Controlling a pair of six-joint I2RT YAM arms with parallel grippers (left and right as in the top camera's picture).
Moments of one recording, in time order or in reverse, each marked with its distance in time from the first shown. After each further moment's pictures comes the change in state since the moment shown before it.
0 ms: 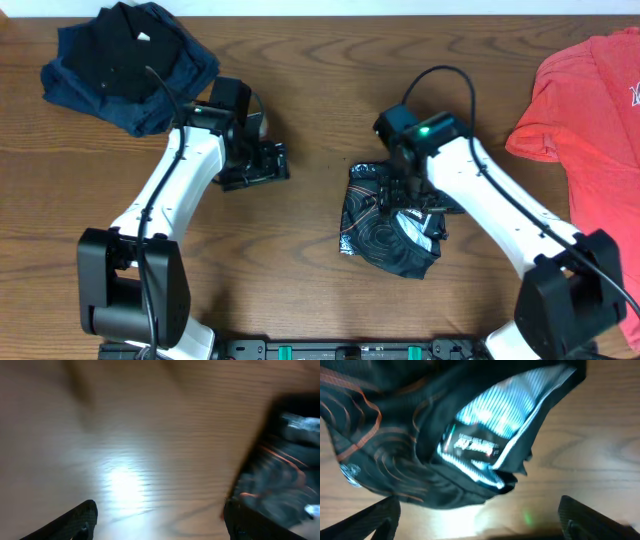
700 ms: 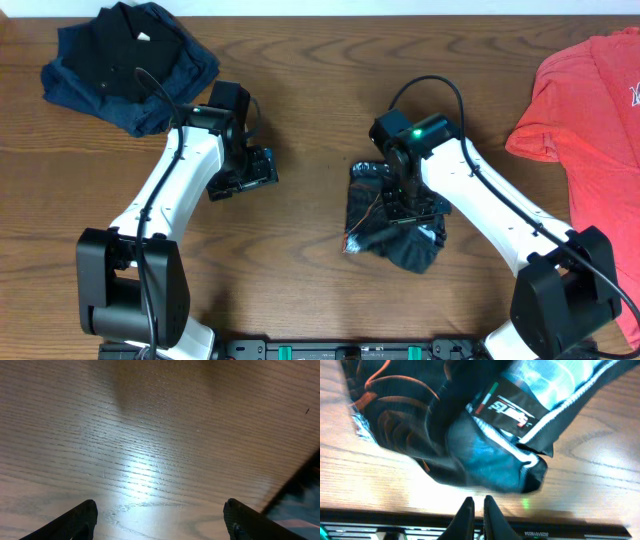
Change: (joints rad) left arm 0.011 0.000 0.001 -0.097 -0.192 -0.165; right arm 0.037 0.022 0.000 -0.079 -0.100 -0.141
